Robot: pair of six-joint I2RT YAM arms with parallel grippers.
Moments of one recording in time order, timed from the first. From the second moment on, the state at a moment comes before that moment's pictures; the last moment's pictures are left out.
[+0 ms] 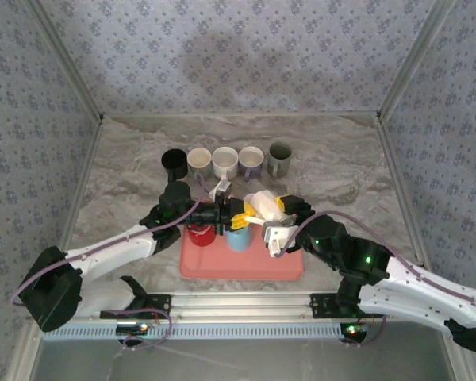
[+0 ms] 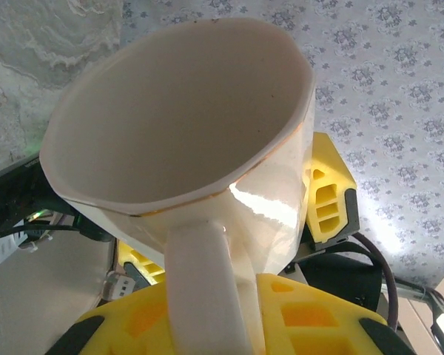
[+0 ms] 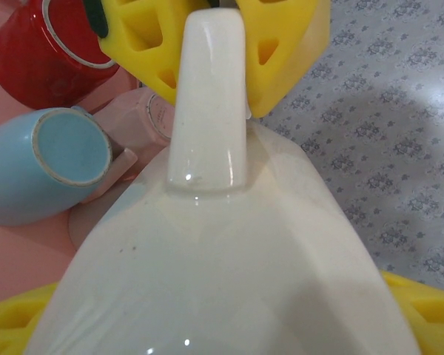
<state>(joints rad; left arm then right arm) -0.79 1.19 0.62 0.51 0.79 -1.77 1.10 0.66 0.68 -0.41 0.36 -0.93</state>
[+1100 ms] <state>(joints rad) -0.71 0.89 0.79 -0.32 0.40 -0.88 1.09 0.60 0.80 -0.55 0.33 -0.50</state>
